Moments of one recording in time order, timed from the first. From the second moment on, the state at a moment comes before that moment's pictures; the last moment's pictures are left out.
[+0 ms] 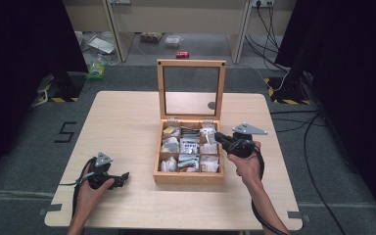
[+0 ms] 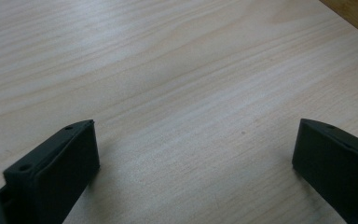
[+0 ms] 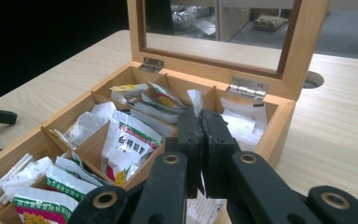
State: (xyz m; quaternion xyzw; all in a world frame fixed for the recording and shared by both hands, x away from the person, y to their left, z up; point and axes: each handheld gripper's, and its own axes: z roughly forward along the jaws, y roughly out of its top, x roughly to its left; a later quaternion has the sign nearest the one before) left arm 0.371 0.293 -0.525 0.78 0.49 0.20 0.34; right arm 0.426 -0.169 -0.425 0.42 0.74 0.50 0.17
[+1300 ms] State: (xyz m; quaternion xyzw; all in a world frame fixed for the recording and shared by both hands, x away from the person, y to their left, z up) left arm 0.370 0.293 -0.525 0.78 0.49 0.20 0.34; right arm 0.433 -0.219 -0.419 0.47 0.69 0.51 0.20
